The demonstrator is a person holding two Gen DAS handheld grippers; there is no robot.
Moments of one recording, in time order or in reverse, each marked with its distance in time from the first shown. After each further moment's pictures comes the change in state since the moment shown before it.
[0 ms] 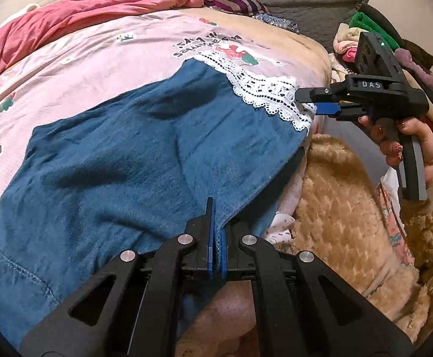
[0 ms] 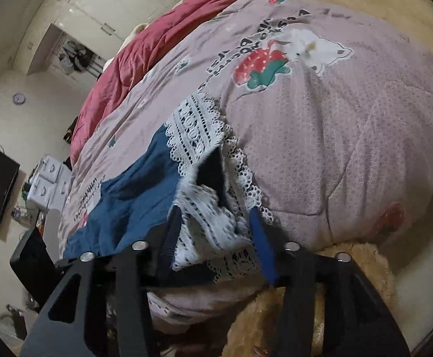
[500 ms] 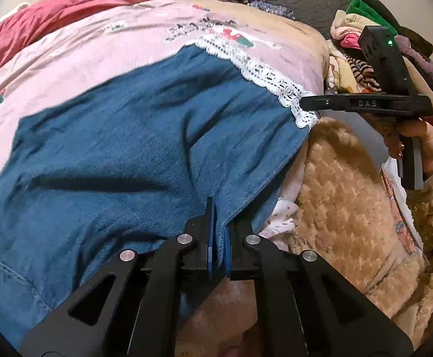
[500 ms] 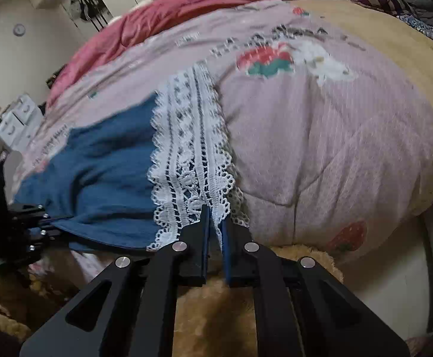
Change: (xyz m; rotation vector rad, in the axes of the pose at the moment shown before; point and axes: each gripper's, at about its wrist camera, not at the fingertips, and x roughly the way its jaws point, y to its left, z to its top) left arm 0.015 -0.003 -0.008 0.030 0.059 -0.007; right arm 0.011 0.001 -0.023 -0.266 0.054 -0.204
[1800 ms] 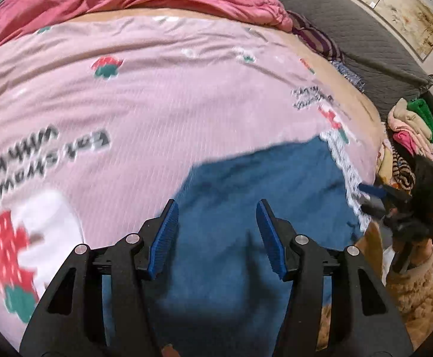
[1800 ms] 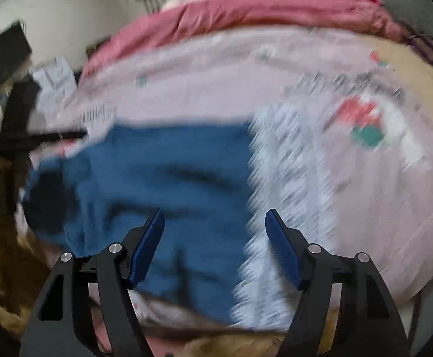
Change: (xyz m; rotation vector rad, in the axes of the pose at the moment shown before) left arm -0.078 0.159 0.034 -0.403 -0.086 0.067; right arm 0.007 0.066 0.053 -0.238 -0.056 0.088
